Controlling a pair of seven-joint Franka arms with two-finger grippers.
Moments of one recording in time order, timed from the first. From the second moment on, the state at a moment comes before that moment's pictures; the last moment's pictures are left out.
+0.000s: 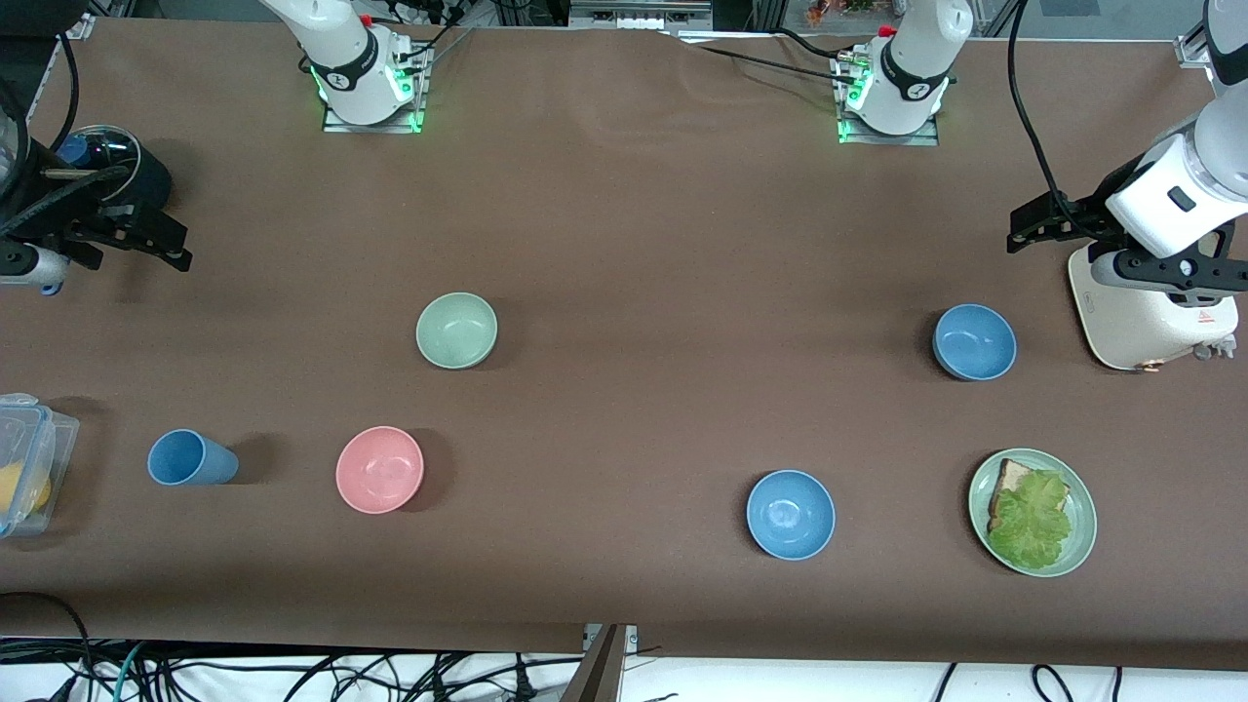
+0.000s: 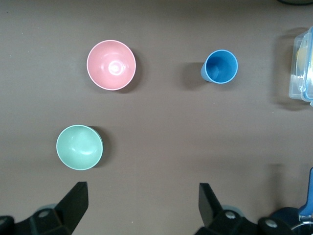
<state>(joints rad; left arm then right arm) -0.04 0.05 -0.02 -1.60 -0.04 1.52 0.03 0.06 0.09 0.00 -1.49 -0.02 1.59 0.06</state>
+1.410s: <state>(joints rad) -0.03 0.07 -0.01 -1.56 -0.04 1.52 0.03 0.22 0.29 0.14 -2.16 0.06 2.43 0.32</state>
